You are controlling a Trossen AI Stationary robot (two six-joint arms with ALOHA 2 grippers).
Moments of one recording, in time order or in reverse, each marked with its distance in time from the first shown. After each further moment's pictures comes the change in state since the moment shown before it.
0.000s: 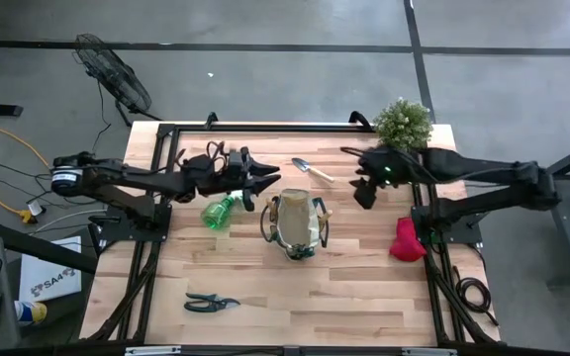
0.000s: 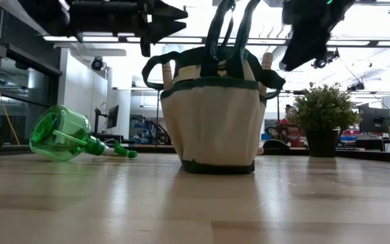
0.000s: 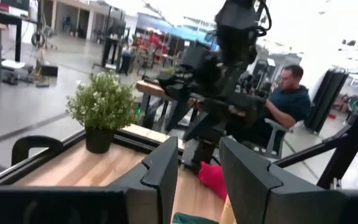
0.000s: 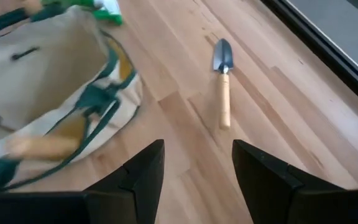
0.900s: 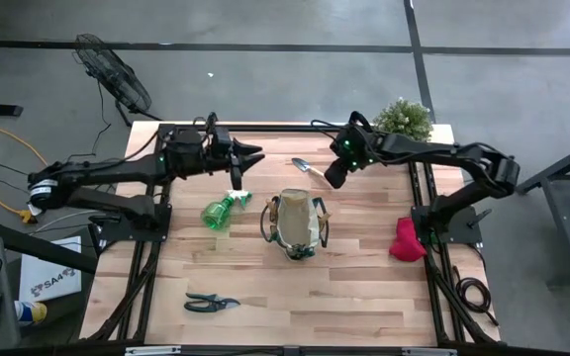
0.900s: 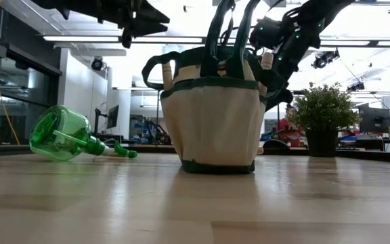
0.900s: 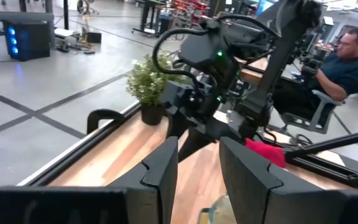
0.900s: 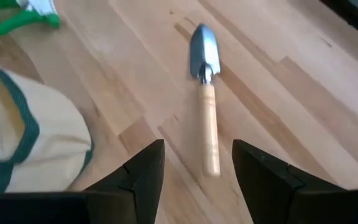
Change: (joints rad) left arm 0.162 -0.245 0.142 -0.600 0.032 0.038; right arm -0.293 0.409 0.000 0.310 -0.231 -0.067
